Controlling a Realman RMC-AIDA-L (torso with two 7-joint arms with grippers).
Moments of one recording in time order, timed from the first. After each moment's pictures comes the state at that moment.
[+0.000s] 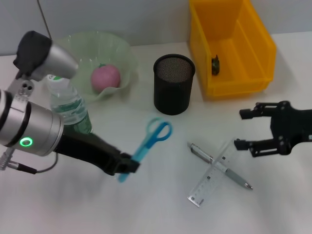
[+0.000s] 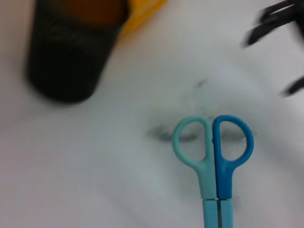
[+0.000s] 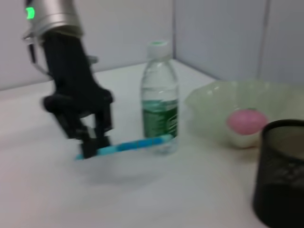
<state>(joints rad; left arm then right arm) -0.51 -2.07 1.41 1.32 2.15 1.57 -2.43 0.38 2.06 -0.70 -1.00 -2.08 -1.70 1.36</state>
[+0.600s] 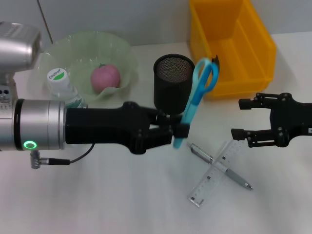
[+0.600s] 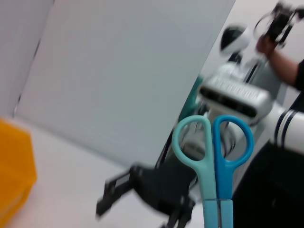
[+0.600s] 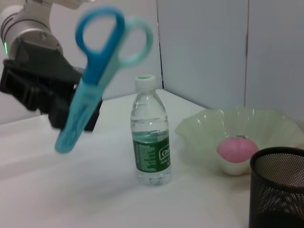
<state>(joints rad) -0.46 -2.07 1.37 1.00 1.52 1.53 -1.83 0.39 2.07 -0.65 -0.97 -2.03 -1.72 1.36</state>
